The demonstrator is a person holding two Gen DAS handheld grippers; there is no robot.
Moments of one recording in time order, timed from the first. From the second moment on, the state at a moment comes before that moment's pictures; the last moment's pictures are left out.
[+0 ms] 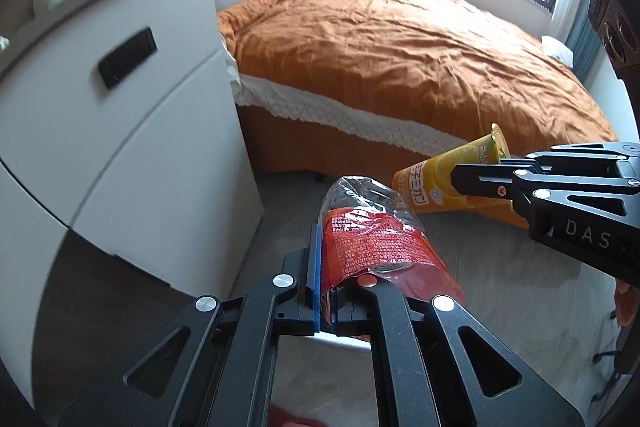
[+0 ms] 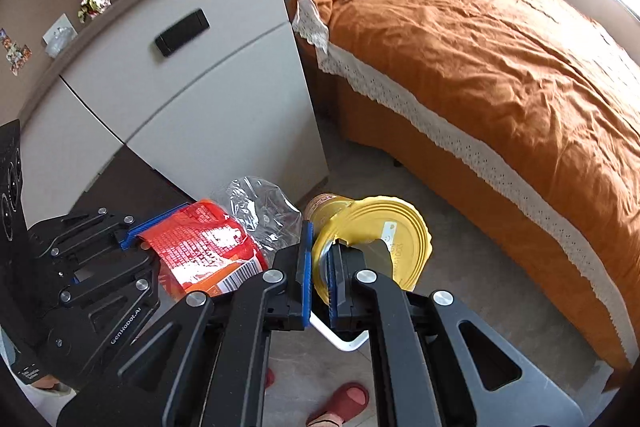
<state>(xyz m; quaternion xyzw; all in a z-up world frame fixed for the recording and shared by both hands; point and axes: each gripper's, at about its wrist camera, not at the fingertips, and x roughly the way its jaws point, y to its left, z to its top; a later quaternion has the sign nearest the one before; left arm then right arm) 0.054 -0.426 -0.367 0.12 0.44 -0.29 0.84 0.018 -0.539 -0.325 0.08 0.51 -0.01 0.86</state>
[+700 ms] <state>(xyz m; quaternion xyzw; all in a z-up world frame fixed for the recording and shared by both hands) 0.053 -0.432 -0.447 0.15 0.46 -0.30 0.82 0.010 -0.545 -0.413 0.08 0.54 -0.05 0.84</state>
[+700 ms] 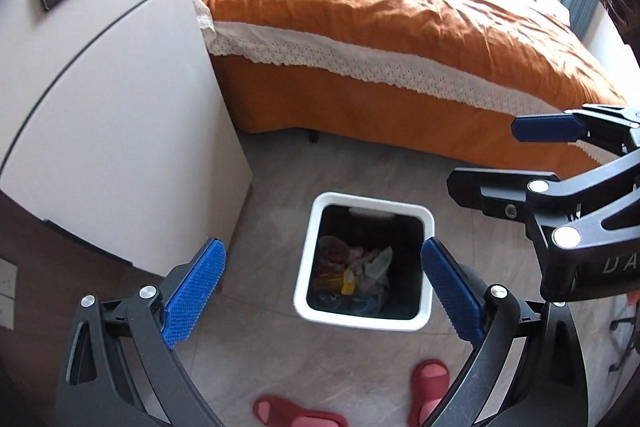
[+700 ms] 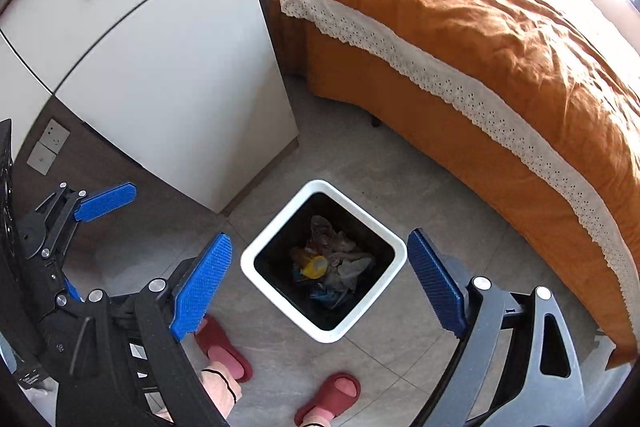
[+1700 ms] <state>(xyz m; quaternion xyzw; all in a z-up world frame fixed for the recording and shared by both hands) 0.097 -0.282 -0.165 0.06 0.32 -0.21 0.92 0.079 -0.426 -0.147 -0.01 0.38 0.01 0.93</state>
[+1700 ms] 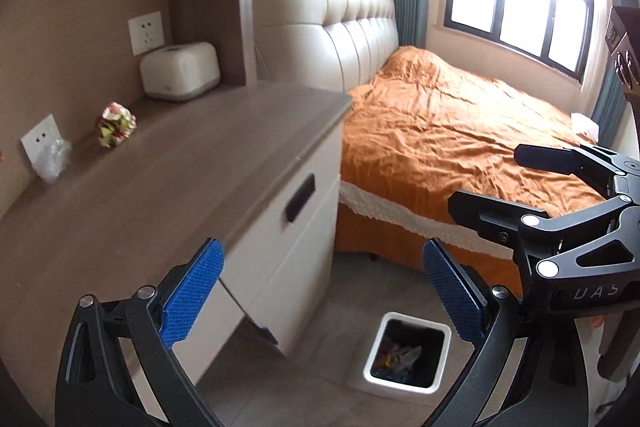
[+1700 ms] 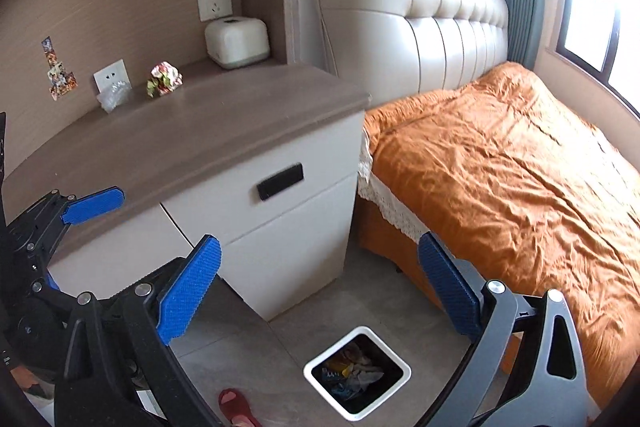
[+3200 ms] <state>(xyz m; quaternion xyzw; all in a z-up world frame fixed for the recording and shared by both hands) 0.369 0.009 -0.166 0.01 0.34 0.06 0.94 0.403 -0.152 -0.141 -0.08 0.35 0.19 0.91</state>
